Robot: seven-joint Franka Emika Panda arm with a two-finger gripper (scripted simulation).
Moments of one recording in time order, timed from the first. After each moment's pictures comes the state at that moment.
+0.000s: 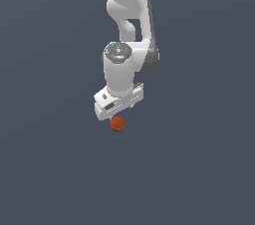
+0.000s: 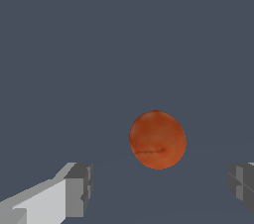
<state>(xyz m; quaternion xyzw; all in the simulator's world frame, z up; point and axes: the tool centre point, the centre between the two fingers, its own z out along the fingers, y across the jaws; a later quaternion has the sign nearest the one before) 0.009 -0.027 0.138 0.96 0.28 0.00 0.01</state>
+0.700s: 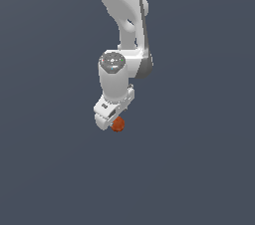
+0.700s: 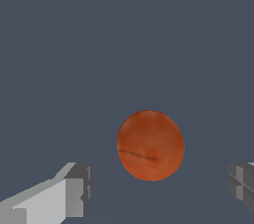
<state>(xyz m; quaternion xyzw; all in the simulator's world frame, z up) 0.012 -0.042 0.111 0.89 0.45 0.00 0.00</state>
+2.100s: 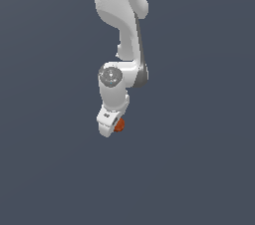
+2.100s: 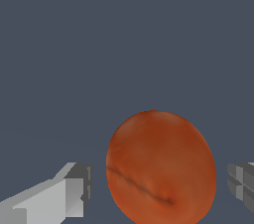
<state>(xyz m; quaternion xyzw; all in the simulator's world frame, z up) 0.012 -0.049 0.060 0.85 0.53 0.00 0.00</state>
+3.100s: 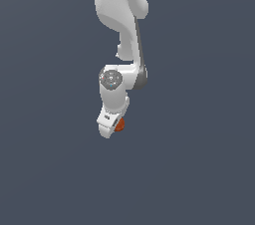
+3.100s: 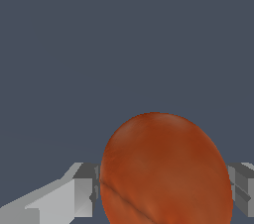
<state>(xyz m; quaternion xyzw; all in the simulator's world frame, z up) 0.013 -0.049 0.049 0.85 0.53 0.00 0.00</state>
